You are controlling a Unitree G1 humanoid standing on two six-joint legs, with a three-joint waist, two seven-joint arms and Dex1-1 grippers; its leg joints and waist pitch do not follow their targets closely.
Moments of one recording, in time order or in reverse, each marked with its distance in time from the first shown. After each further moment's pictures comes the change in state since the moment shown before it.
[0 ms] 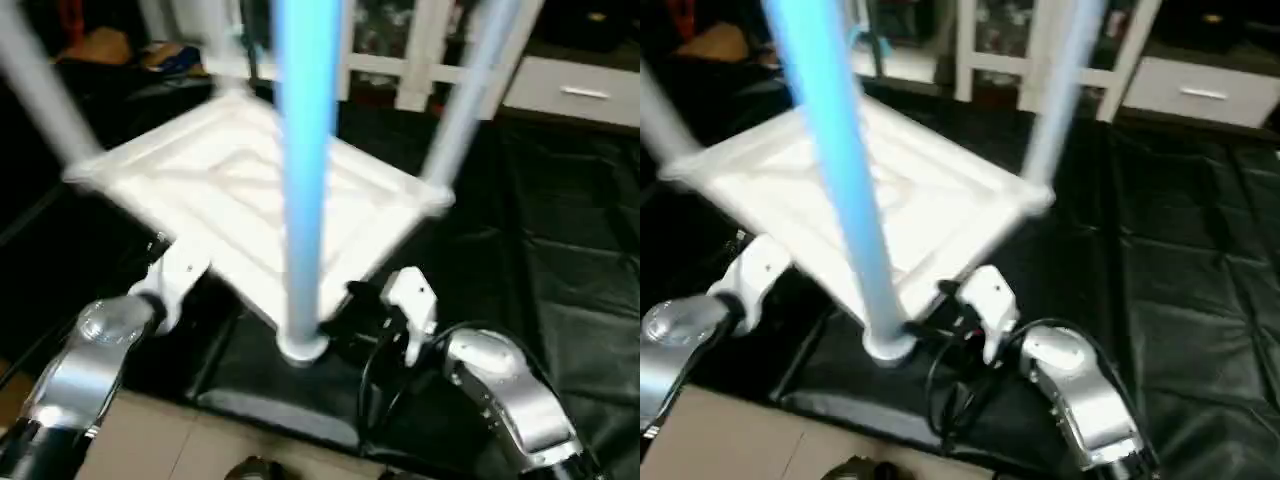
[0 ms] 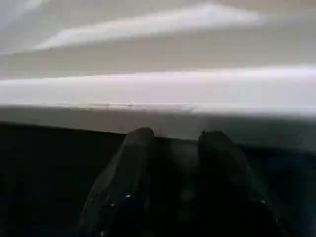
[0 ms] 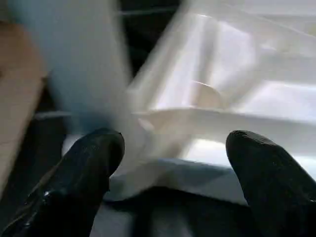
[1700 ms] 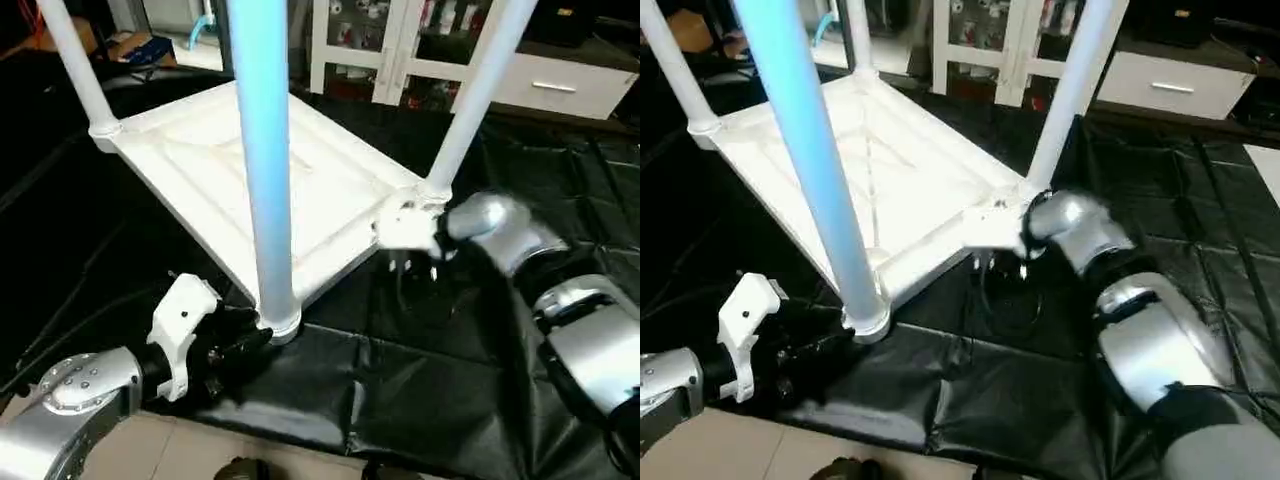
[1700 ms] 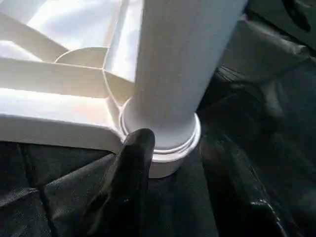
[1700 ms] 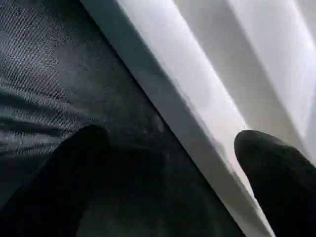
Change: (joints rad) left arm 0.355 0.054 0.097 -0.578 -0.412 0.276 -0.201; right arm -0.911 -0.114 0.220 1.287 -0.528 -0.658 0.182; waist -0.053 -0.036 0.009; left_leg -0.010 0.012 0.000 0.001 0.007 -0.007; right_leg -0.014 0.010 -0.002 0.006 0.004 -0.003
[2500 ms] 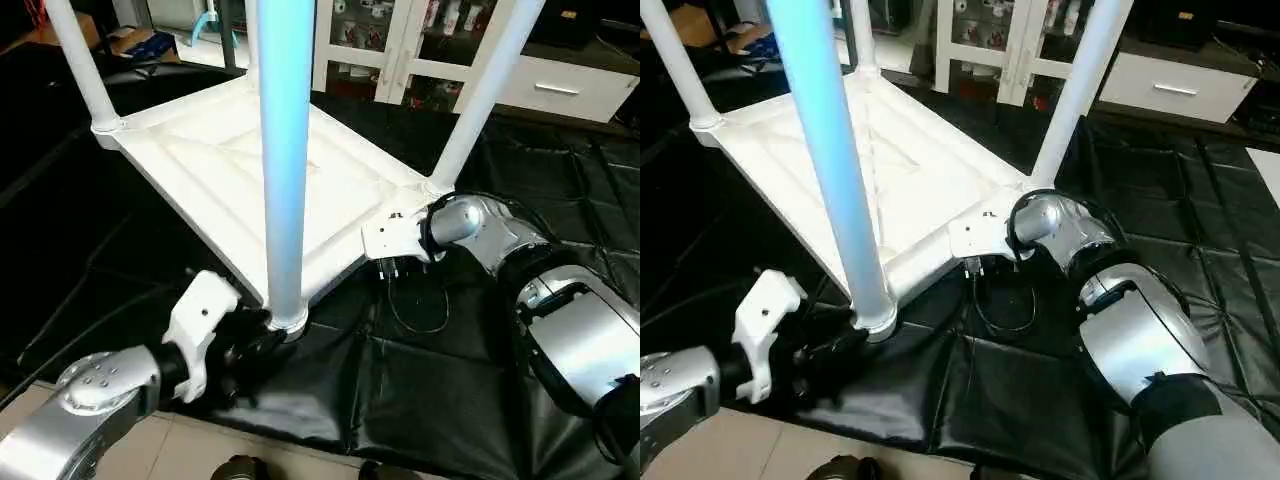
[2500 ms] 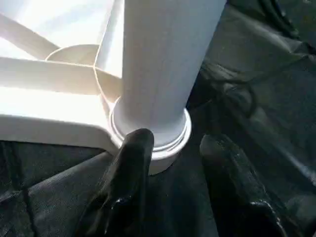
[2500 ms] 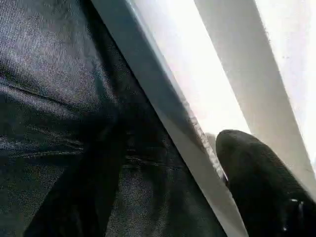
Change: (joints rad) left arm -0.012 0.004 -0.043 -0.089 -0.003 0.098 0.066; right arm -0.066 0.047 0.012 0.097 -0.097 -0.025 -0.008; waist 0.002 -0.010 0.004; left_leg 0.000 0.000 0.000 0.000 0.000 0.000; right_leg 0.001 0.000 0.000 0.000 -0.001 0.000
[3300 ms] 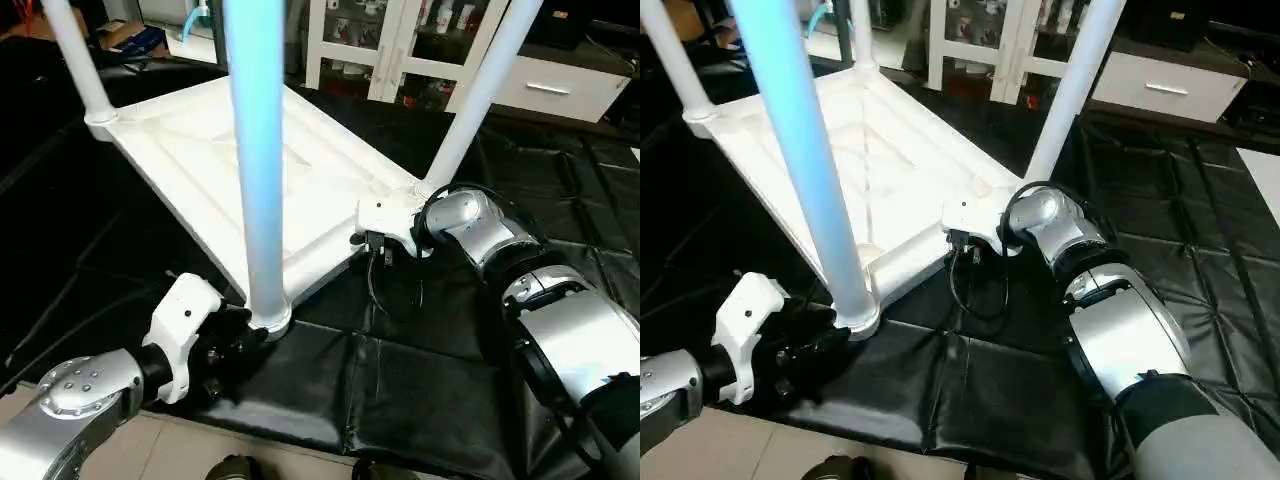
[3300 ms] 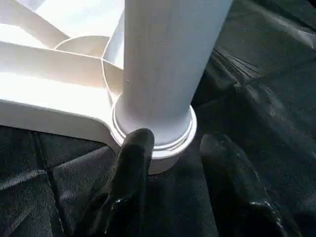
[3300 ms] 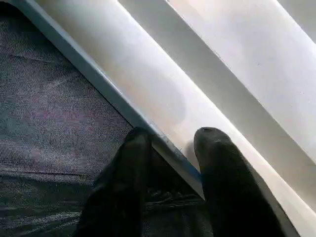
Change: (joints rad) left arm 0.029 0.023 0.045 -0.002 -0.001 0.003 0.020; right arm -0.002 0.059 -0.193 0.014 0.126 0.170 0.090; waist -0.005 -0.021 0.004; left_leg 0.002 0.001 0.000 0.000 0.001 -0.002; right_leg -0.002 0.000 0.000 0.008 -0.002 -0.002
